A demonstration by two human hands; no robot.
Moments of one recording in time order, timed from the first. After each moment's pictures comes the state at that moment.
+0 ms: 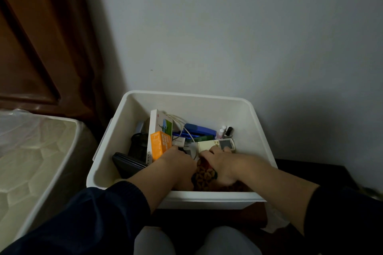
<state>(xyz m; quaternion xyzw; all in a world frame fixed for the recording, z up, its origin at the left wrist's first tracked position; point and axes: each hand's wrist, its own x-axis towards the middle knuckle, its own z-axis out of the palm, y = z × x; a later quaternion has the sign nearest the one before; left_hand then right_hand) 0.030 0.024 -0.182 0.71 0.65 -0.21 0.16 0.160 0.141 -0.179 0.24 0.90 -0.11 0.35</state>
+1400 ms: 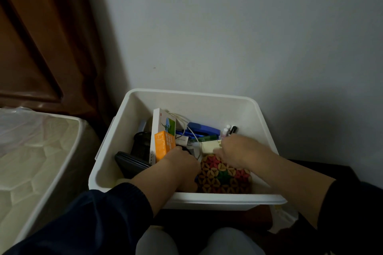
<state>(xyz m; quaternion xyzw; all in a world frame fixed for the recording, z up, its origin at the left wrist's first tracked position) 0.027 0.027 -0.190 0.72 0.64 -0.21 0.15 0.152 0.166 -0.173 0.34 0.91 -0.04 0.26</state>
